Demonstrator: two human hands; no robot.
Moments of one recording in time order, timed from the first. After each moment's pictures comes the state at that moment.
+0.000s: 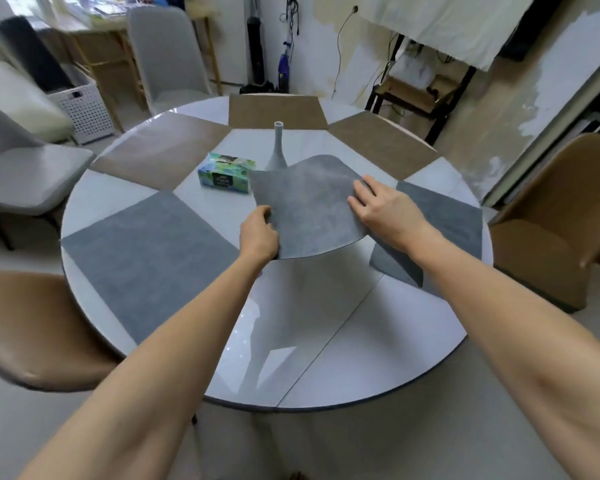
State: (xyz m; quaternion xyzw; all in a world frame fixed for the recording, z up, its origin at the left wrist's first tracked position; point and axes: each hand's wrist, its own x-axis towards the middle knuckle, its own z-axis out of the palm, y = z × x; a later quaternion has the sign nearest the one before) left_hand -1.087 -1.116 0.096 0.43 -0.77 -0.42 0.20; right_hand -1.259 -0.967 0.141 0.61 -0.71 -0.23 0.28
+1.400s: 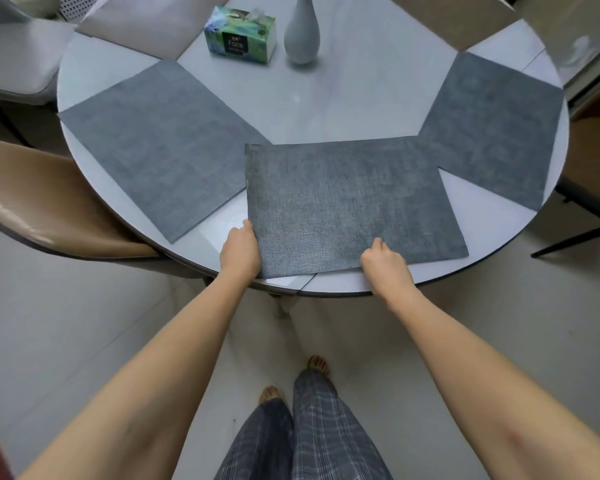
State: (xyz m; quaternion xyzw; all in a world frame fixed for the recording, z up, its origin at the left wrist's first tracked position) left_hand -0.938 -1.057 -0.093 0.47 -0.85 -0.24 -0.04; right_hand -1.090 -0.865 -0.078 0.45 -0.86 -0.21 -0.14
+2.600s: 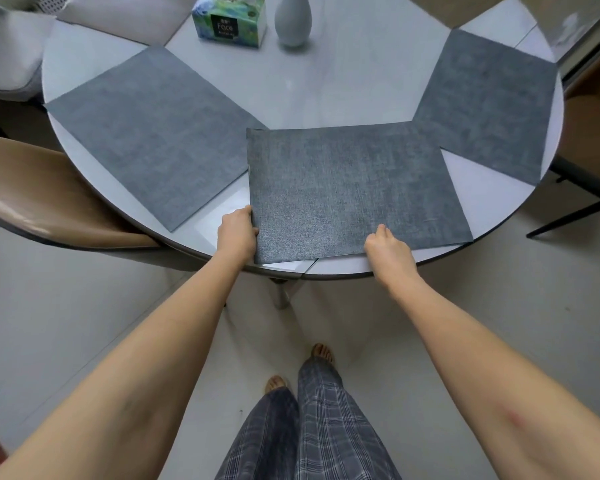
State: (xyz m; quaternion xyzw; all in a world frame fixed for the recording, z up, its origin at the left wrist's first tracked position) left_hand -0.931 -1.061 -0.079 0.47 -0.82 -0.32 0.00; right_hand -1.076 -0.856 -0.083 0.41 -0.88 -0.17 -0.15
